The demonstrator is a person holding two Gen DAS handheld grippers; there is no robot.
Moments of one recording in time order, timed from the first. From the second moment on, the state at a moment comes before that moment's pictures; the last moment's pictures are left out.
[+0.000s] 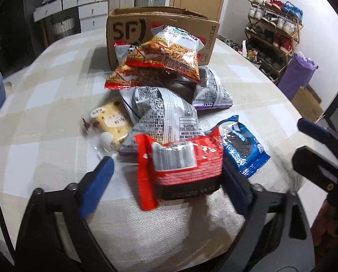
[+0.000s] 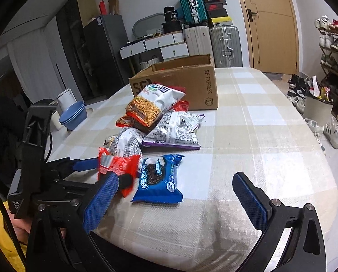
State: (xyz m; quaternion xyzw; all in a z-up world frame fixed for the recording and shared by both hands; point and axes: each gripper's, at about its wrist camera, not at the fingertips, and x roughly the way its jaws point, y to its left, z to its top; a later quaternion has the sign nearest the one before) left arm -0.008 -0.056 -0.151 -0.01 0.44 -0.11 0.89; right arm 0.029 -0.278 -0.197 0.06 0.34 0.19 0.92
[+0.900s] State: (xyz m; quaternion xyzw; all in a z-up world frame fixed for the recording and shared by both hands) left arm -0.015 -0.025 -0.166 -0.04 0.41 -0.13 0.90; right arm 0.071 -0.241 -0.225 0.02 0.40 0.19 0.90
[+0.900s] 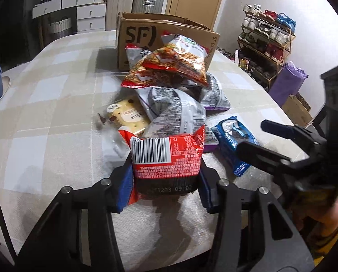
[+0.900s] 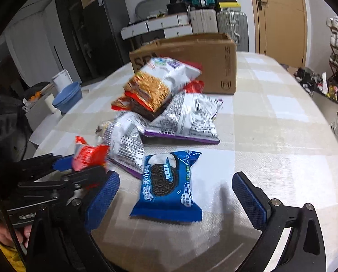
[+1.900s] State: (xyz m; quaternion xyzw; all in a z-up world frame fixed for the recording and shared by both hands) left arm -0.028 -0.016 -0.156 -0.05 0.40 -0.13 0.90; right arm 0.053 -0.247 -0.204 0.02 0.37 0.22 0.90
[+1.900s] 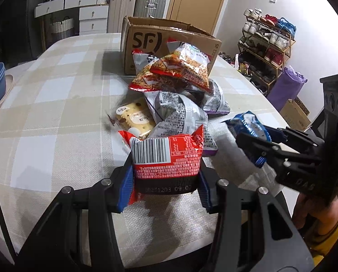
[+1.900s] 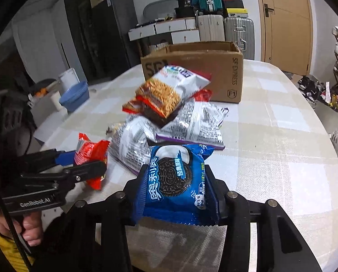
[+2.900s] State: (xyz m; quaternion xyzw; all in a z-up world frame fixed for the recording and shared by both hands) left arm 0.014 0.016 -0.016 -0.06 0.30 -0.13 0.94; right arm 0.095 -0.274 -0.044 0.10 0.23 0.31 0.92
